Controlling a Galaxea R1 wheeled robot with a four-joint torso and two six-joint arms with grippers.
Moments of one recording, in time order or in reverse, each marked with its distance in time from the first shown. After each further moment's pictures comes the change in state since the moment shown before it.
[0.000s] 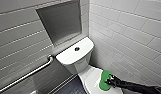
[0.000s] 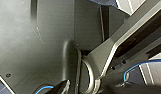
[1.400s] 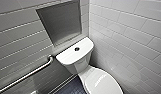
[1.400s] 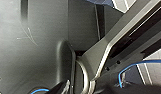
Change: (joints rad) left arm 0.000 0.020 0.000 0.021 0.005 0.000; right arm -0.549 -0.504 0.524 0.021 0.411 0.019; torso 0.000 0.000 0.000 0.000
